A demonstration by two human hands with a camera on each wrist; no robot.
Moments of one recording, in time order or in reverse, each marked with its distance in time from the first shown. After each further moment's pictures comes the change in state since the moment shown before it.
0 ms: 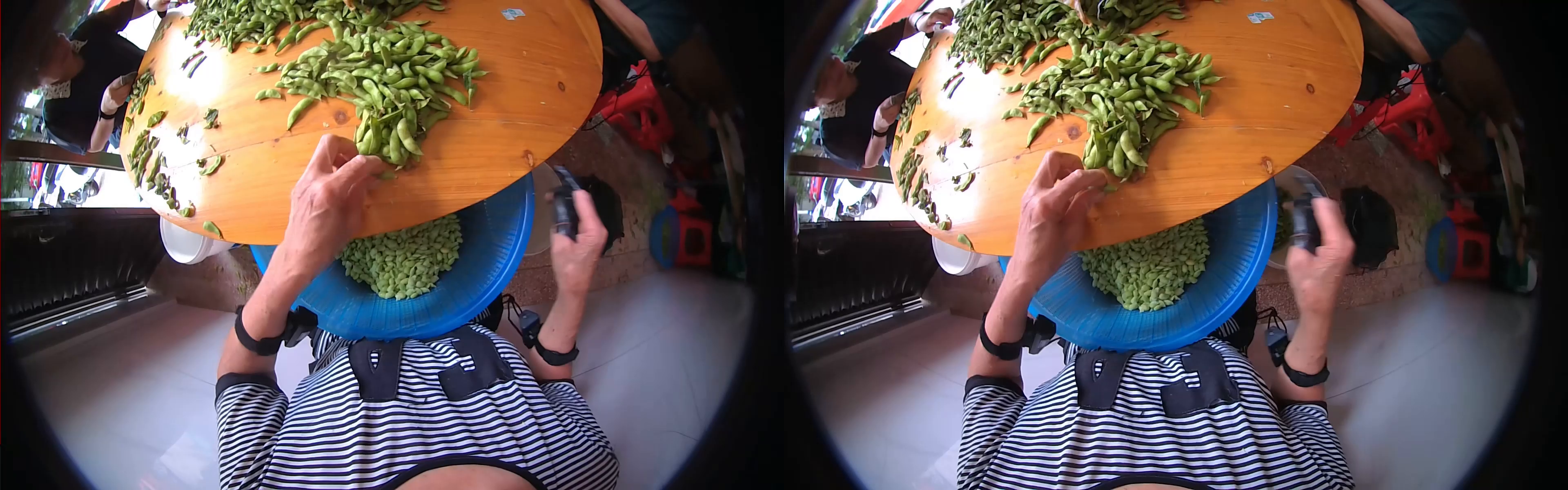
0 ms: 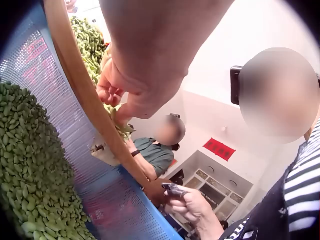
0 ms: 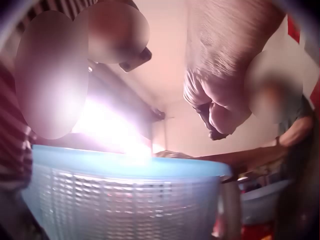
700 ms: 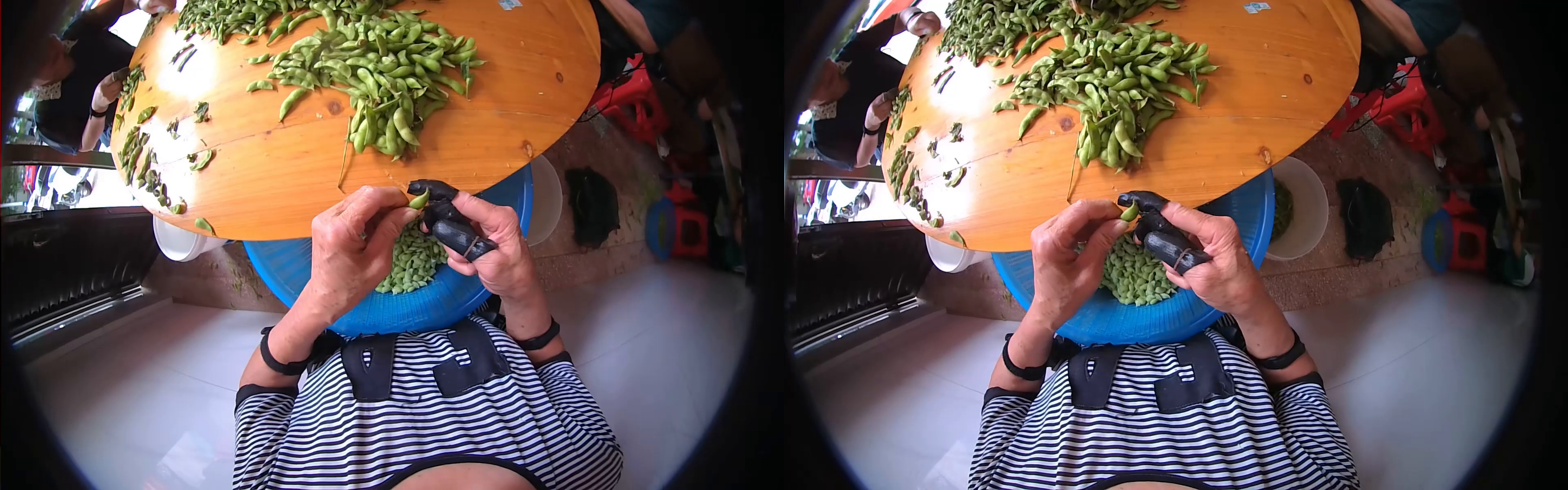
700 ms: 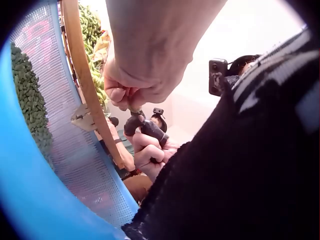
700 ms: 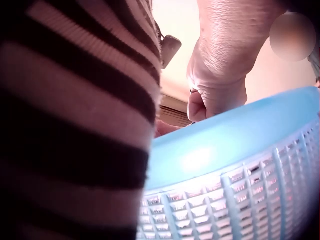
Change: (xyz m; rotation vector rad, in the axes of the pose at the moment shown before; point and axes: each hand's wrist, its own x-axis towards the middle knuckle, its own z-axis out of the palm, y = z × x) left_hand -0.030 0.041 0.016 -0.415 0.049 -0.208; right_hand -0.015 -0.062 0.052 1.172 -0.771 0.475
